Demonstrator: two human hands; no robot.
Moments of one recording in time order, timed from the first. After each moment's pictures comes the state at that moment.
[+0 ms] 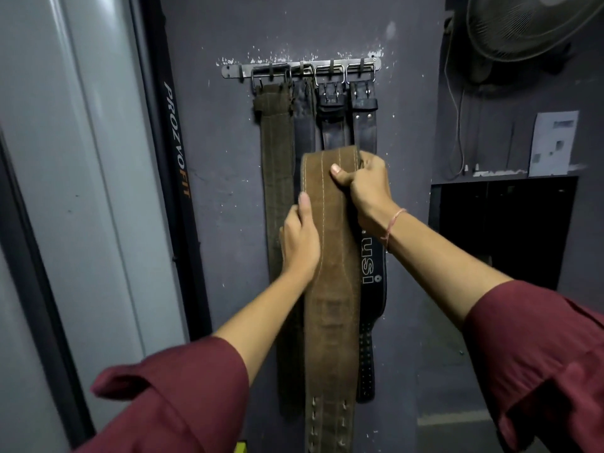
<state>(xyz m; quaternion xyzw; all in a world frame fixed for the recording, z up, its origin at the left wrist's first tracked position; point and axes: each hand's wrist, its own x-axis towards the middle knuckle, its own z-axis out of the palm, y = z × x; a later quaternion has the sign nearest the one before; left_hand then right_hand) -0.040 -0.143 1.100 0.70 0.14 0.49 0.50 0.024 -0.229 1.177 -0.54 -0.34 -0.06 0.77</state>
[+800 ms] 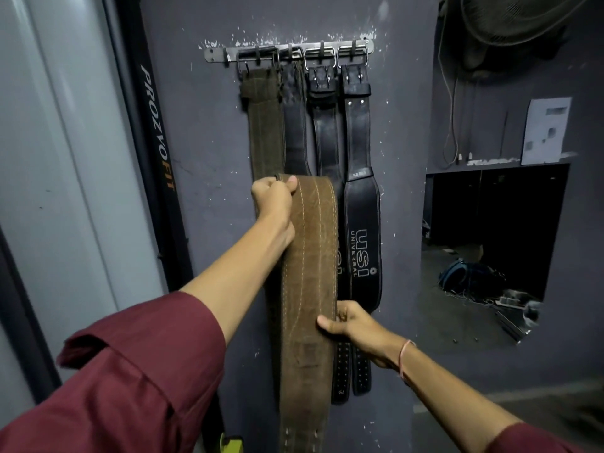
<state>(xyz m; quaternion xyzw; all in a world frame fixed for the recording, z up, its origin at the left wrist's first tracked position) -0.028 -0.112 1.150 0.54 0.15 0.44 0.70 0.026 -0.248 0.959 -0.63 -0.40 0.27 0.61</state>
